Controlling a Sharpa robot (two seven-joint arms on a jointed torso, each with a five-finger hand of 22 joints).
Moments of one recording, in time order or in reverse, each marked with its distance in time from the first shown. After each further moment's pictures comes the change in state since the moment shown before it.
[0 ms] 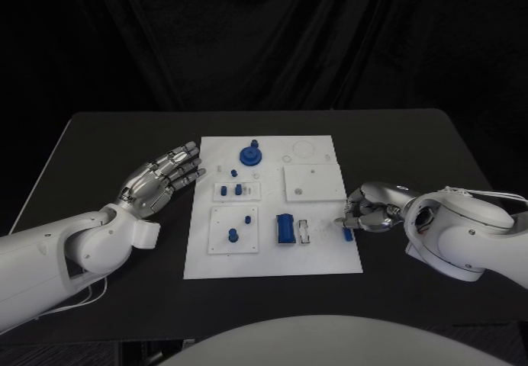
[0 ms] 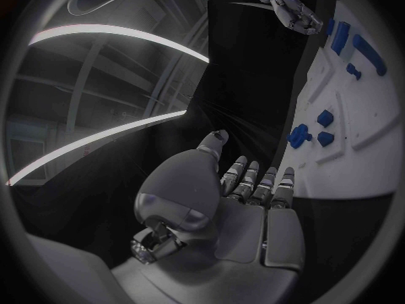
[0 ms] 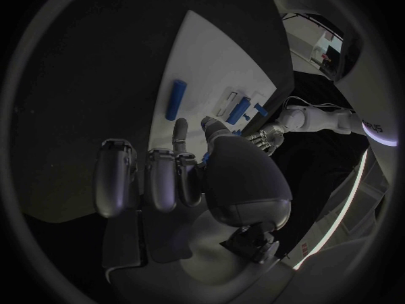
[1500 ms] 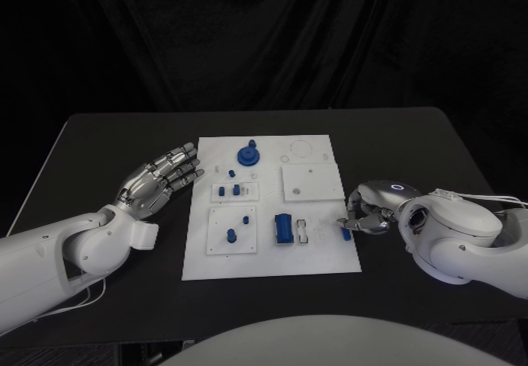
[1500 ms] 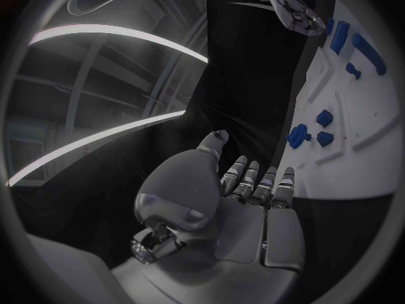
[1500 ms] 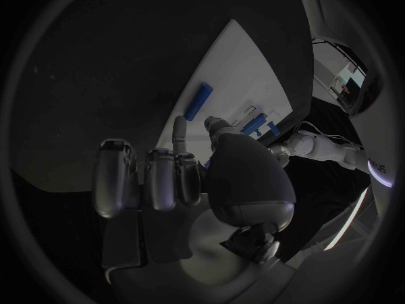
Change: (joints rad) left arm 0.000 0.005 0.000 -0.005 0.001 0.000 -0.004; left_hand 0.000 0.000 0.003 -0.003 0.004 0.004 0.004 0.000 0.000 0.004 -0.004 0.006 0.000 0.000 0.000 0.004 0.000 0.000 0.000 0.000 0.000 -0.001; right arm -0.019 0.020 -0.001 0.014 -0.233 0.040 -0.140; right_hand -0.015 -0.046 0.030 0.066 0.072 0.068 0.014 -0.122 -0.128 -0.004 0.011 0.000 0.000 -0.001 0.009 0.002 0.000 0.000 0.000 0.014 0.003 0.000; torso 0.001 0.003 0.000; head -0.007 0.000
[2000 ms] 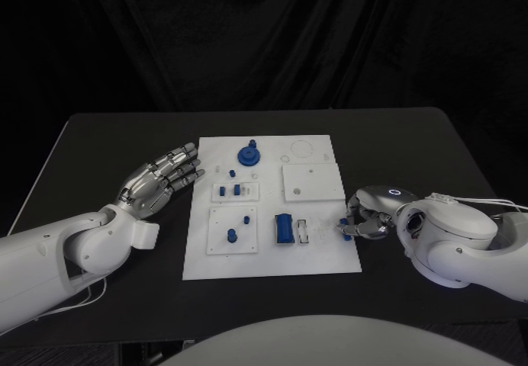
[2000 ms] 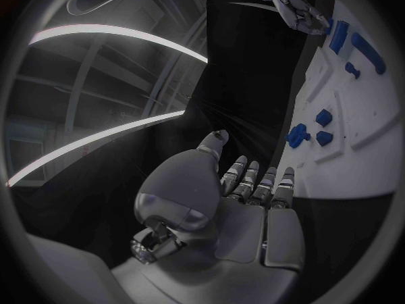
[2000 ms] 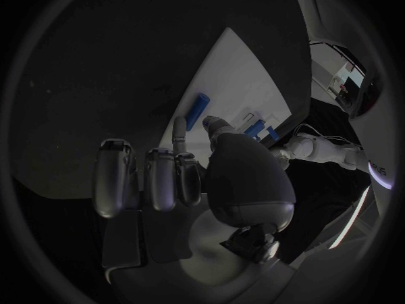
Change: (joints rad) left arm 0.000 0.002 0.000 -0.003 0.000 0.000 -0.004; left_hand 0.000 0.000 0.003 -0.003 0.000 0.000 0.000 0.000 0.000 0.000 0.000 0.000 0.000 0.000 0.000 0.000 0.000 0.000 0.000 0.000 0.000 0.000; right arm -0.018 0.013 0.000 -0.007 0.015 0.016 -0.003; right_hand 0.016 -0.003 0.012 -0.006 0.020 0.003 0.004 -0.015 -0.015 0.001 0.001 0.000 0.000 0.000 0.000 -0.004 0.000 0.000 0.000 0.000 0.000 0.000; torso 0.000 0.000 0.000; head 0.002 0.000
